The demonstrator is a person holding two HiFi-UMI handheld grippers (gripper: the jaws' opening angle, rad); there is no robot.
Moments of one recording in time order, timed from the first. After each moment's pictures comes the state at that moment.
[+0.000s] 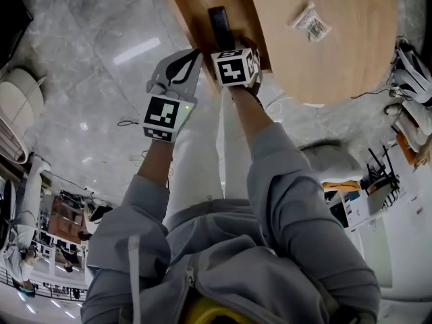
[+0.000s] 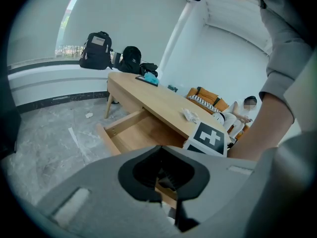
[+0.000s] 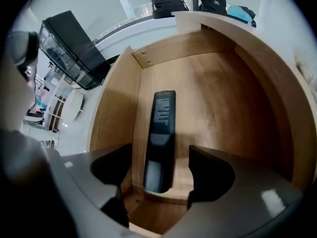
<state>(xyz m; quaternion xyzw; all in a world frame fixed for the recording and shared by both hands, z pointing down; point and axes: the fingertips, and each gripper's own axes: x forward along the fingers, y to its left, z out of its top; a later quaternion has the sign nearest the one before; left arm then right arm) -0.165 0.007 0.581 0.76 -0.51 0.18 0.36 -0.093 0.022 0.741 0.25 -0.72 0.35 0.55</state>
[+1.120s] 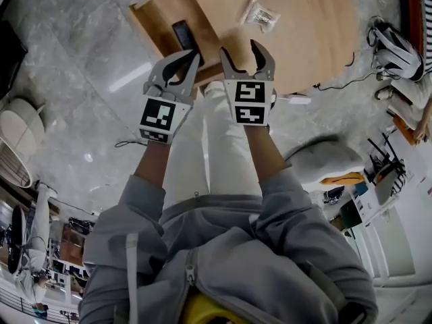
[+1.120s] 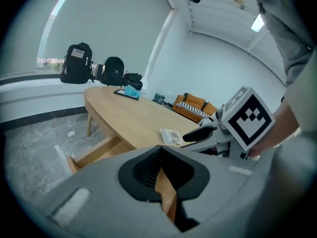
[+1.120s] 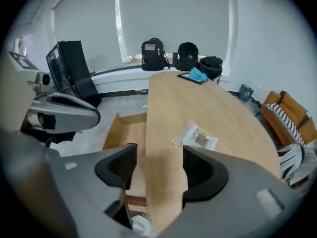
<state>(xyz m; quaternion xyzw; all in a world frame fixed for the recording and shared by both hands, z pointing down) -0.098 -0.048 0.517 0.81 -0.48 0.15 0.31 -0.012 -0.073 0.560 0.39 -0.79 0.22 0.42</state>
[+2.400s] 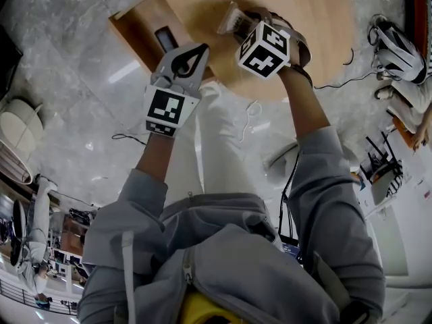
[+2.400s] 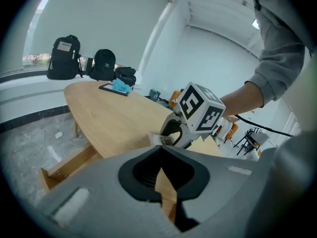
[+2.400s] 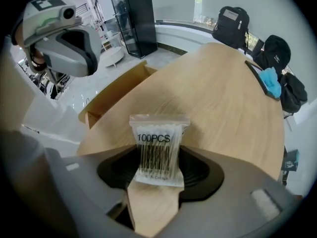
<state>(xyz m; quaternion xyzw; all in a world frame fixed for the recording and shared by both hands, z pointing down) -0.024 -0.111 0.533 0.82 -0.45 0.16 0.32 0.045 -0.146 0.636 -0.01 -0.77 0.06 0.63</state>
